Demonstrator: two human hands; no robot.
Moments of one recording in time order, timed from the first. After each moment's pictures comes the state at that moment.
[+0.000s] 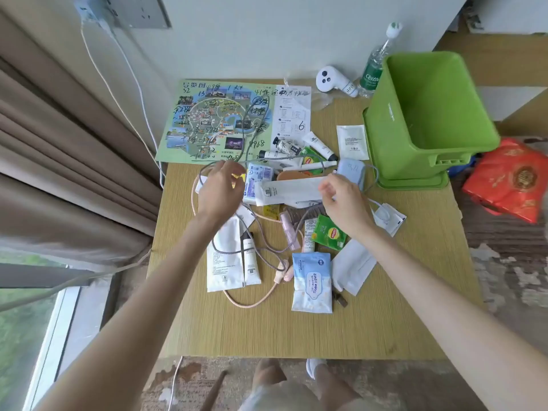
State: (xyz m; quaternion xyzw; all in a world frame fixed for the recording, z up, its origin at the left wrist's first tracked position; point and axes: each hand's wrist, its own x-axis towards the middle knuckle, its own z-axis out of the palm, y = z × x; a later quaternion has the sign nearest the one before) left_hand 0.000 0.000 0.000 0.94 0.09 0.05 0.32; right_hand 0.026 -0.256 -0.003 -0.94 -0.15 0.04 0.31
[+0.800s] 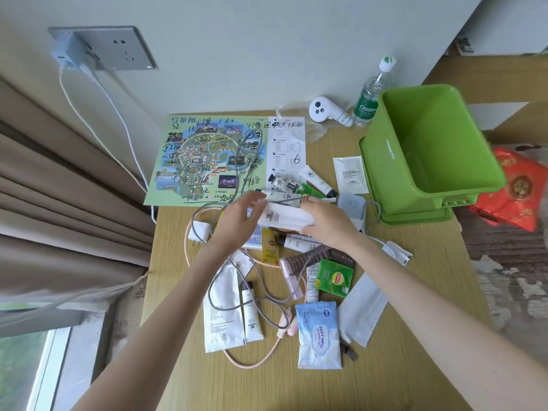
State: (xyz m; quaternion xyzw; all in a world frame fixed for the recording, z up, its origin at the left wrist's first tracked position) left_hand 0.067 -0.006 -0.026 0.90 0.01 -0.06 0.42; right_hand 0.106 -0.224 -0.028 -0.94 -0.23 0.16 0.18
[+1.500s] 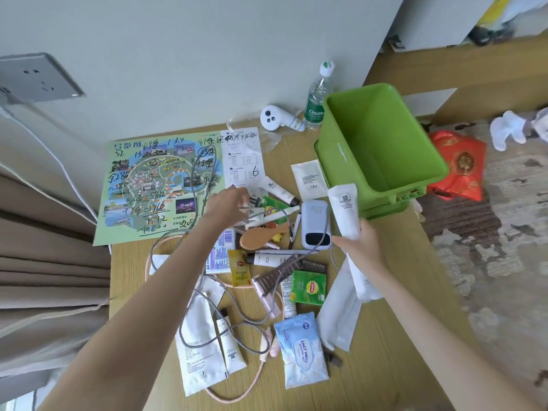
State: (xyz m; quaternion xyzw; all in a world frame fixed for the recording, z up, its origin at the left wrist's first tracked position) left_hand 0.179 -0.043 -0.062 0.97 -0.09 -0.19 0.15; right_hand 0.064 -0.331 -0.036 -0.86 0.25 0.10 0.44
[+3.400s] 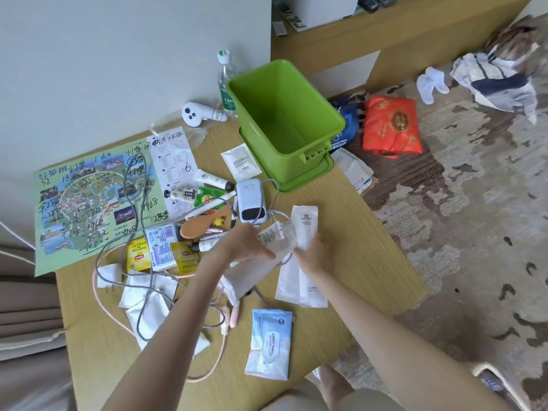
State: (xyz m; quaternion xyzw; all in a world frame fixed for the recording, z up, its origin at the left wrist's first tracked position) left_hand 0.046 -0.189 -0.010 0.88 -0.14 -0.40 0.22; right_hand -0.039 -0.349 -0.084 -0.87 0.35 0.15 0.30
